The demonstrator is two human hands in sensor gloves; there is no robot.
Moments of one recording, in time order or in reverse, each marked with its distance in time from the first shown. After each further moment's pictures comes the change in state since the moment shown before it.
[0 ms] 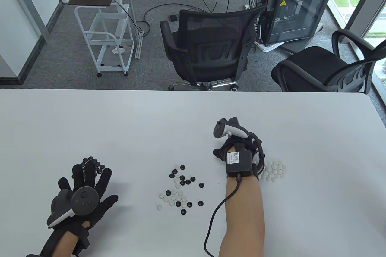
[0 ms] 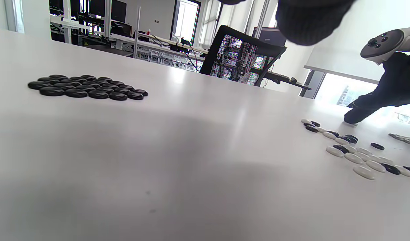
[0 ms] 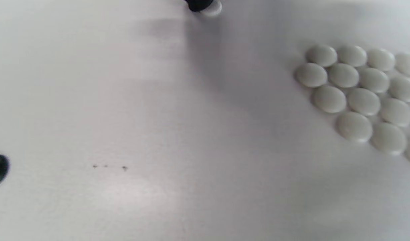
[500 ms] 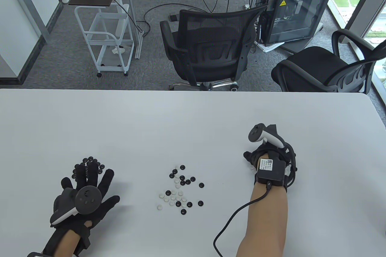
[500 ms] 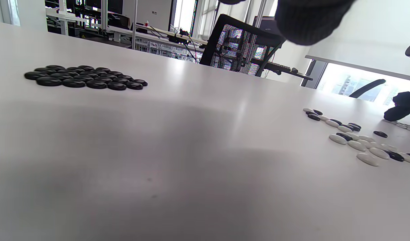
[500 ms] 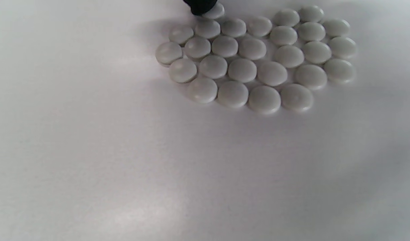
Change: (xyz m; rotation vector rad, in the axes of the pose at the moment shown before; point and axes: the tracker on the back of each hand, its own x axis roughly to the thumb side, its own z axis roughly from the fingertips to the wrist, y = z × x) left_hand 0.002 -0.004 -0.005 -0.039 -0.001 -0.017; right_hand -0.088 0.012 0.017 -0.047 0.105 -0.135
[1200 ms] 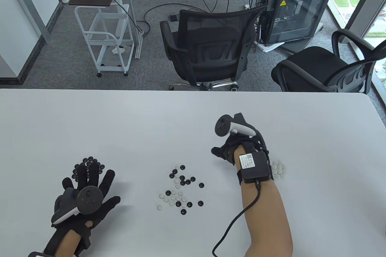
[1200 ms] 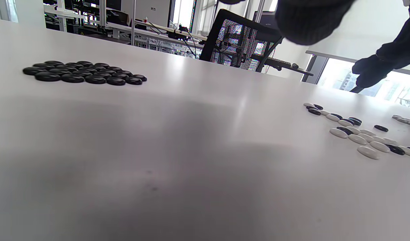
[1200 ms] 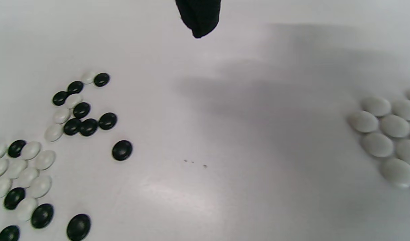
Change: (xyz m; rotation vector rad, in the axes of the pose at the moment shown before) left_hand 0.003 -0.002 -0.002 -0.018 0.000 -0.006; right_hand 0.143 -0.008 0.048 0.014 -0.440 0.247
